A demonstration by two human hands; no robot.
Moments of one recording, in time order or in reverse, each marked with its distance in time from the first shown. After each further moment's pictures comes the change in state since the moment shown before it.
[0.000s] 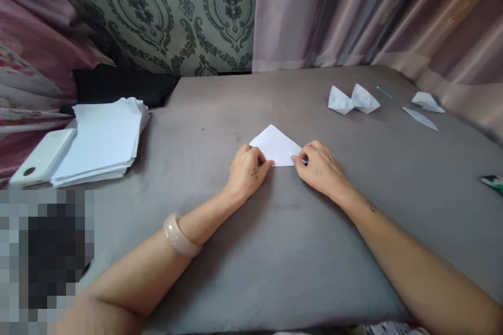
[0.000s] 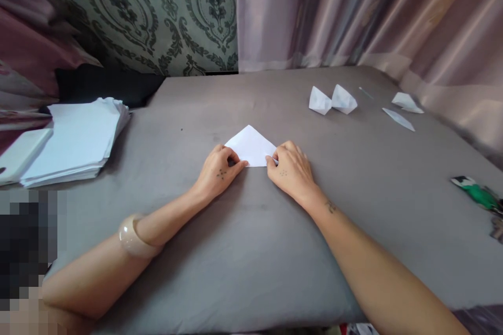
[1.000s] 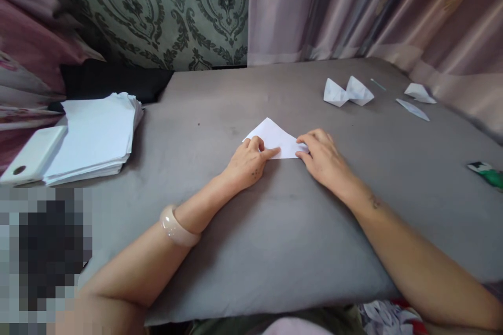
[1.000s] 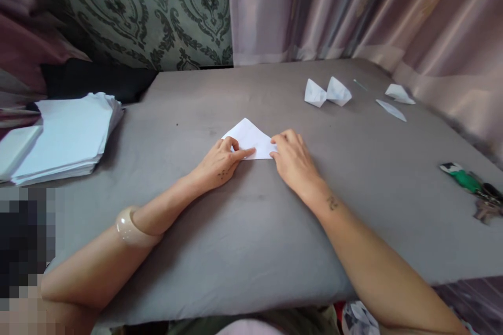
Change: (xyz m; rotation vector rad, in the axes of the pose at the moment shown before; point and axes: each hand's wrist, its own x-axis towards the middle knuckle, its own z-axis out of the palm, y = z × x) left_hand 0.008 -0.014 0.000 0.365 -0.232 0.471; right_hand -0.009 0.009 -0.010 0.039 0.043 -0.151
